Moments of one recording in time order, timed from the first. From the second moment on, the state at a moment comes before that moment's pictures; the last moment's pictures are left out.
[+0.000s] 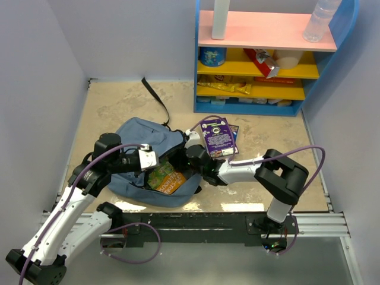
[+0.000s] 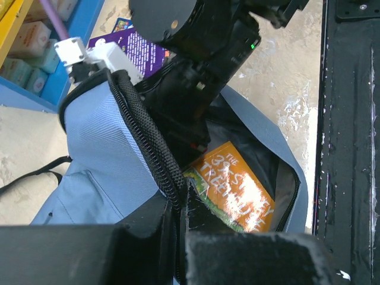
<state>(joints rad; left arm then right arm) -0.45 0.71 0.81 -0.62 0.71 0.67 1.01 1.73 0.79 0.52 0.19 0.75</state>
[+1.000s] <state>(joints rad) -0.45 0.70 0.81 -0.64 0.72 0.68 1.04 1.45 0.49 0.49 0.14 0.71</state>
